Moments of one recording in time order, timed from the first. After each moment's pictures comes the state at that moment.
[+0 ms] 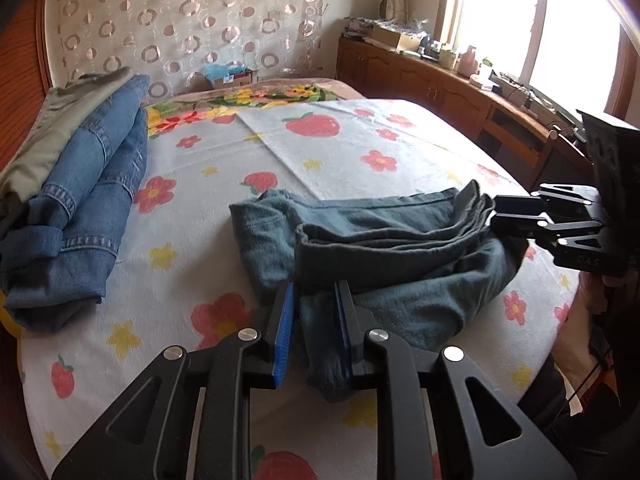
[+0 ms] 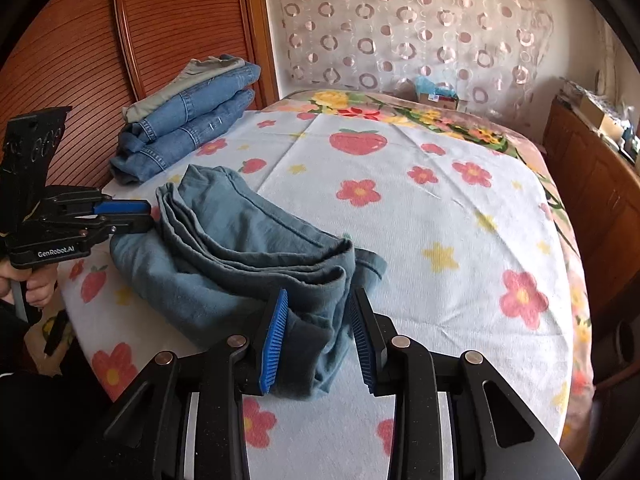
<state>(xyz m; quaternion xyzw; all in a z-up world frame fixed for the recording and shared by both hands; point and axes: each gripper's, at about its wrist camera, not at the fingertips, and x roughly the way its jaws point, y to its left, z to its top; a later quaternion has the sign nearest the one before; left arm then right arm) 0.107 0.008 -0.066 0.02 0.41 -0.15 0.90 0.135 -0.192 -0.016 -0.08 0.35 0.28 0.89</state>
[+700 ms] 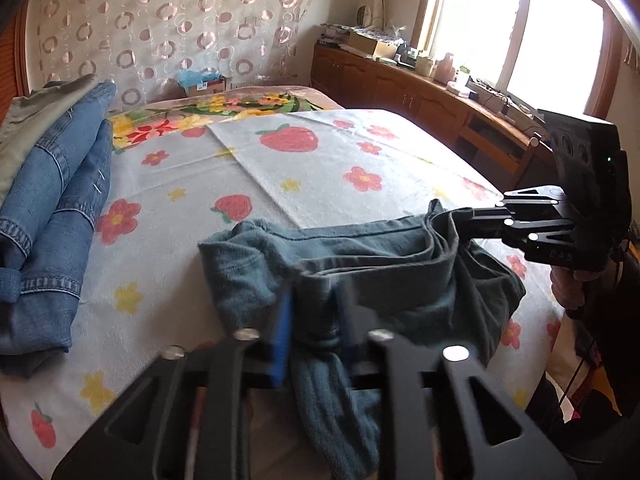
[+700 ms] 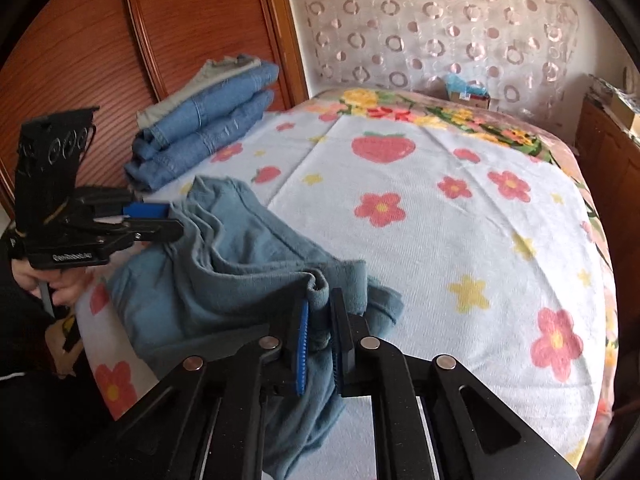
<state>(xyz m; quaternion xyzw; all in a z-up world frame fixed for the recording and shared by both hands) 0.137 0.003 -0.069 0.01 0.40 -0.20 0.90 0.177 -0.182 -0.021 -0.06 0.35 0.33 0.88</state>
